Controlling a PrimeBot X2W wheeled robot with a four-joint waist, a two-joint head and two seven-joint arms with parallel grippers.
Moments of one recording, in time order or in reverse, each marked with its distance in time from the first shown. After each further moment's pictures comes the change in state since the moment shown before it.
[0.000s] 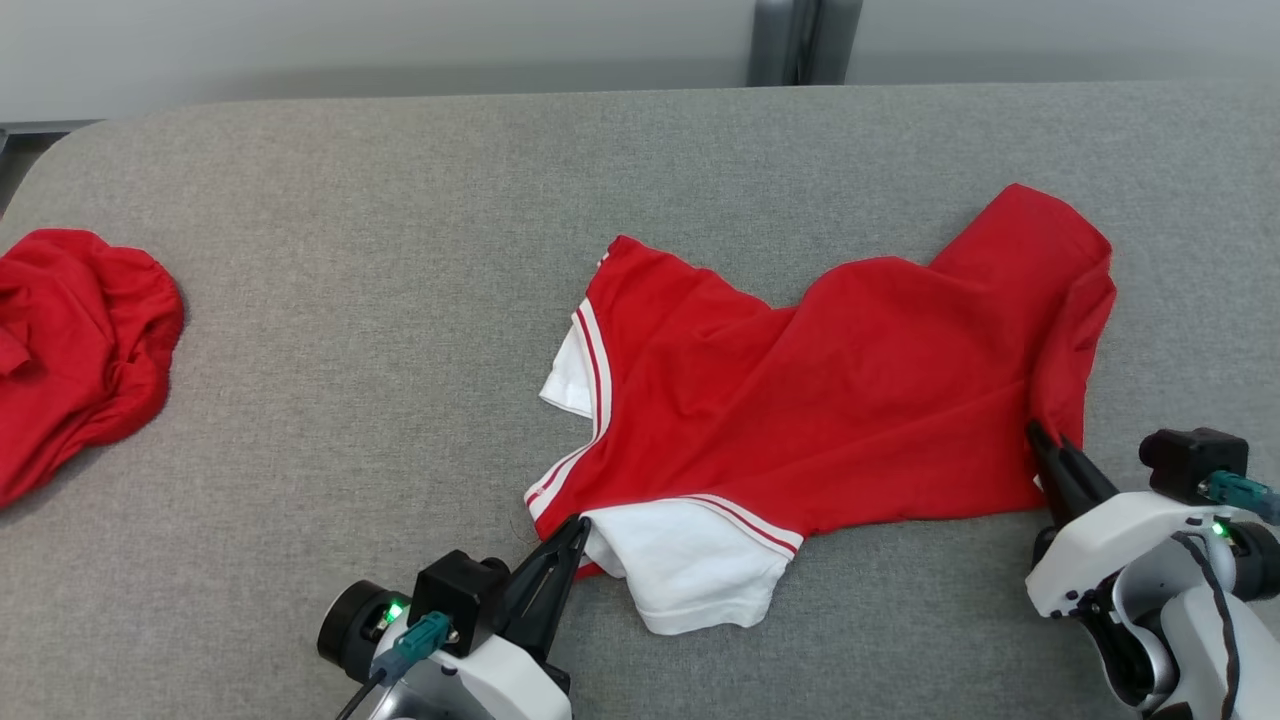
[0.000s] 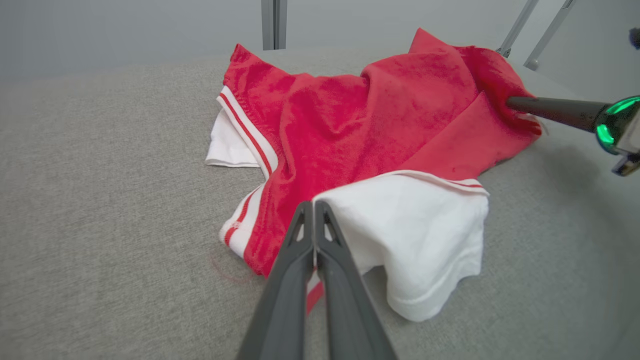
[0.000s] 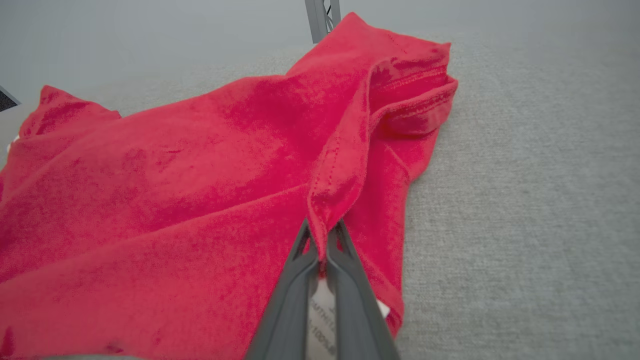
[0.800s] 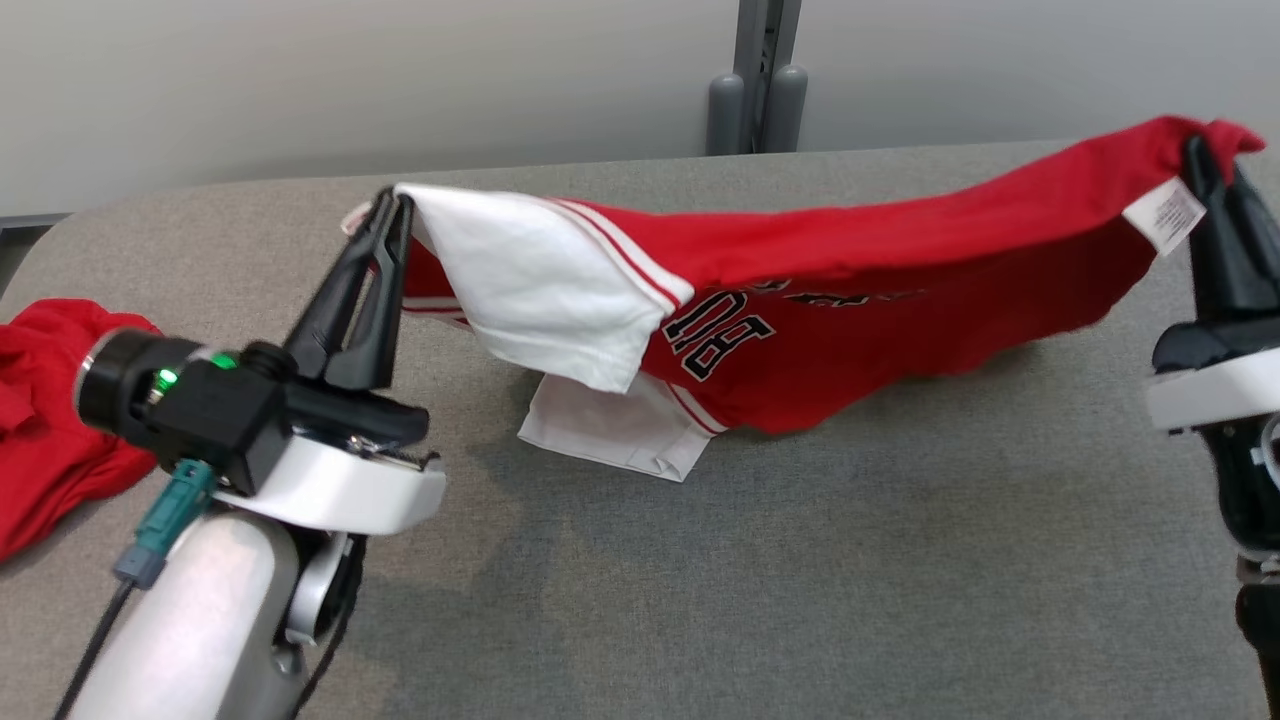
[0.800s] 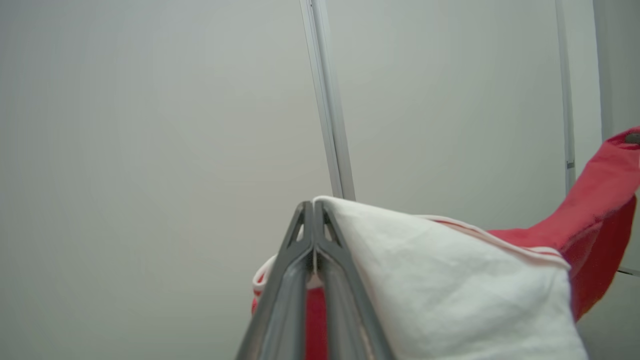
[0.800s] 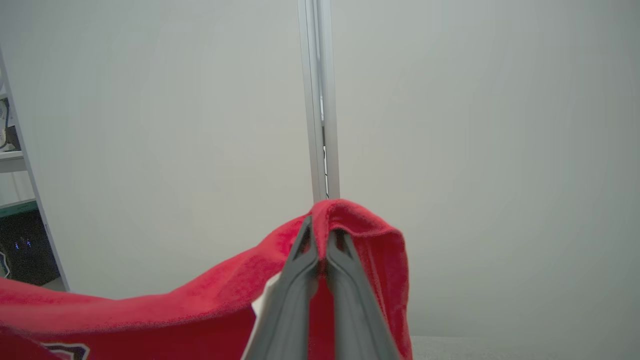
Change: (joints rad) left arm -0.218 0.107 0.189 -0.235 0.053 0.095 -0.128; right arm -0.077 -0.046 -0.142 -0.452 -0.025 0.000 -0.046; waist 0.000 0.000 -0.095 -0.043
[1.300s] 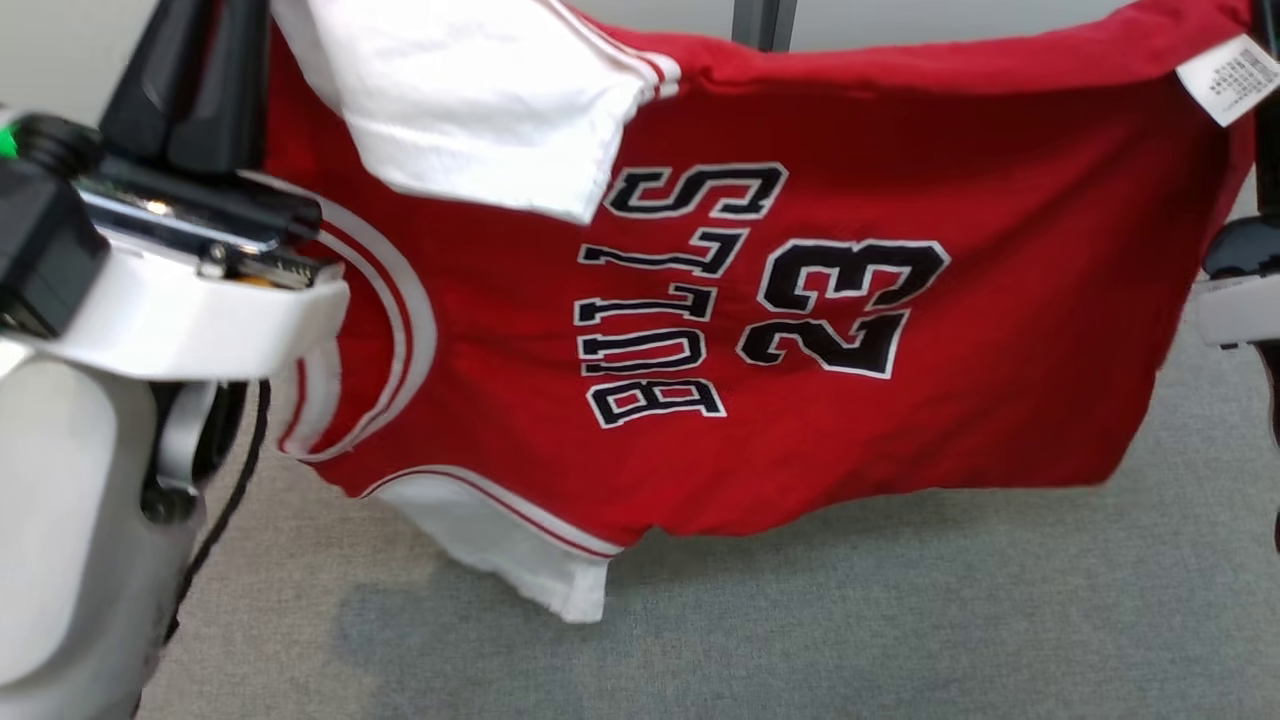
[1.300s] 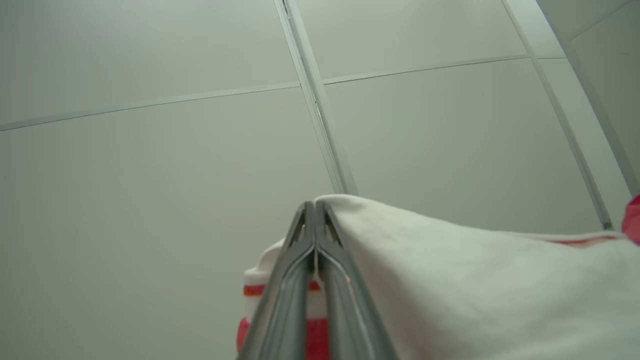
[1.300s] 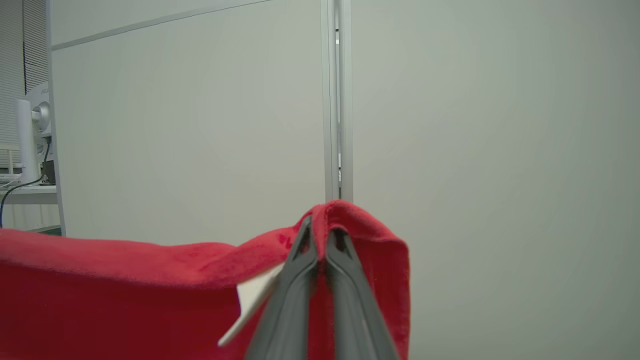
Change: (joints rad) left arm -0.284 0.072 0.087 -0.124 -0.002 -0.020 0.103; right arm -0.131 -0.026 -0.024 -0.157 0.023 0.000 0.121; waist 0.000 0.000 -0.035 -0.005
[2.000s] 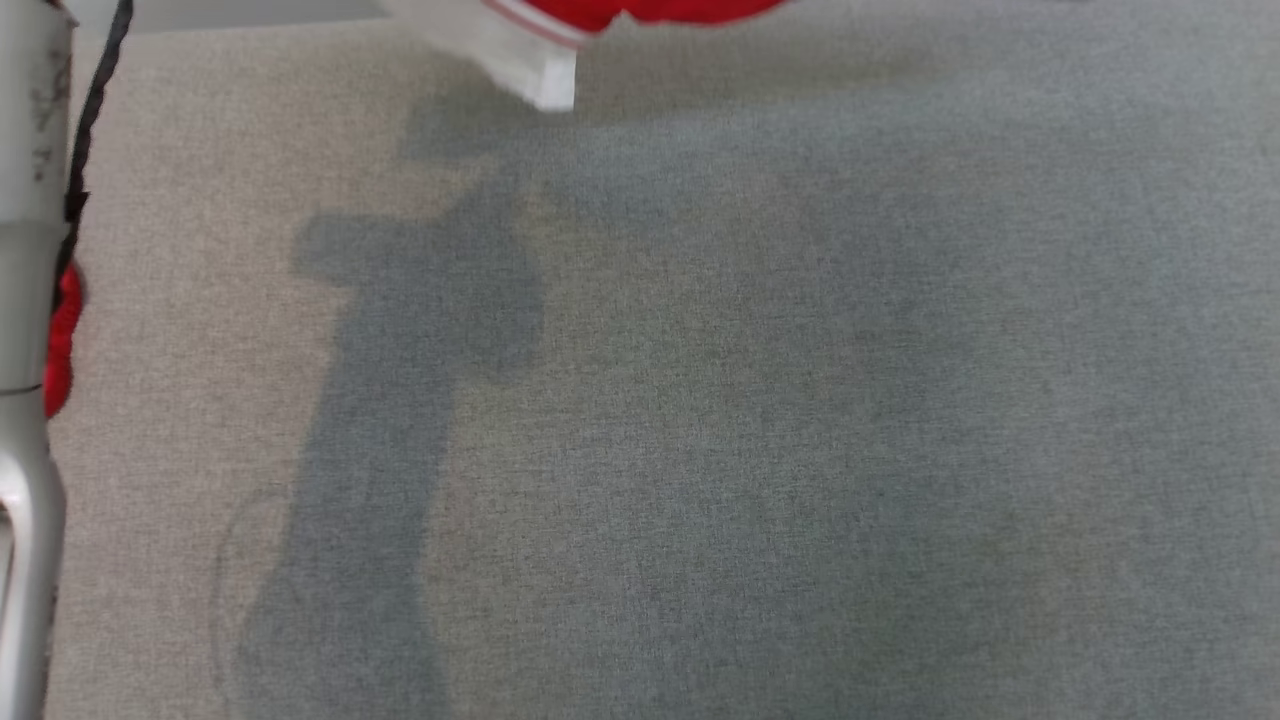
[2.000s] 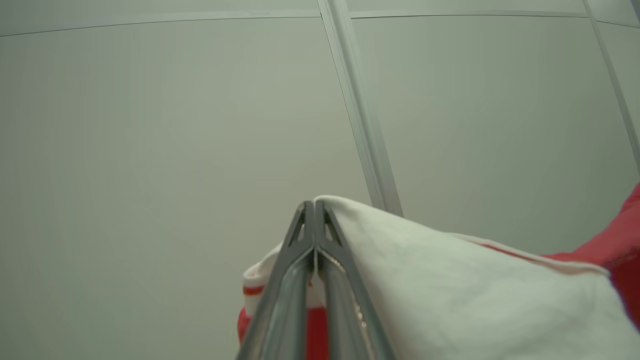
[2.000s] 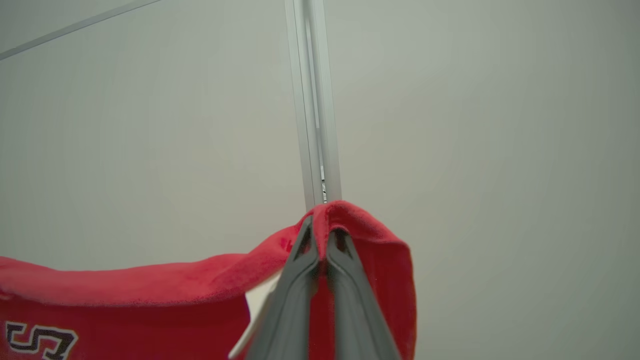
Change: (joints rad) left arm -0.740 -0.115 -0.039 0.773 -0.021 -0.218 -0.172; right arm -0.738 0.032 0.152 0.617 0.056 0.000 -0.182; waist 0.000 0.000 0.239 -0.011
